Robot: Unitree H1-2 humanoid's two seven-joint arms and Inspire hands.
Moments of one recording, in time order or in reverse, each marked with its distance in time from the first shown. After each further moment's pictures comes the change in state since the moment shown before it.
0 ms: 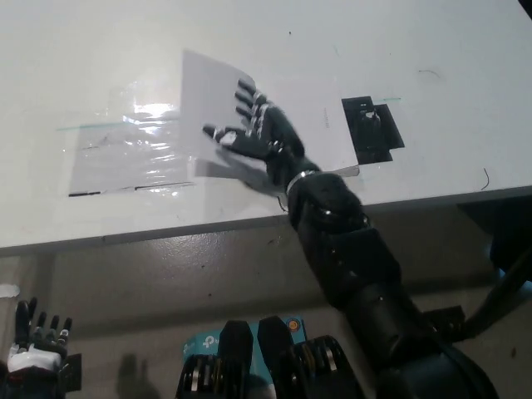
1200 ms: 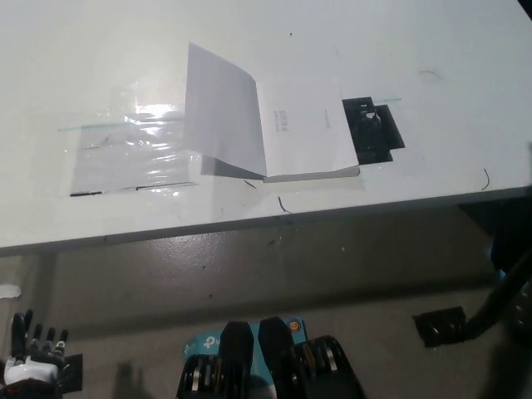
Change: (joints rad) left_arm 0.026 -0.001 0.009 0.003 -0.010 -0.008 -0.010; right_arm 0.276 -0.160 -0.653 -0.717 0.429 0.230 -0.184
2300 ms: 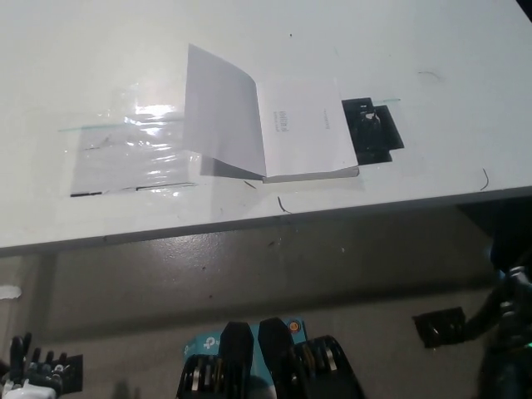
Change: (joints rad) left_arm 0.060 -0.007 -0.007 -0.011 0.000 0.003 0.001; right_arm 0.201 0.017 0.046 0.659 -0.037 -0.373 -0.087
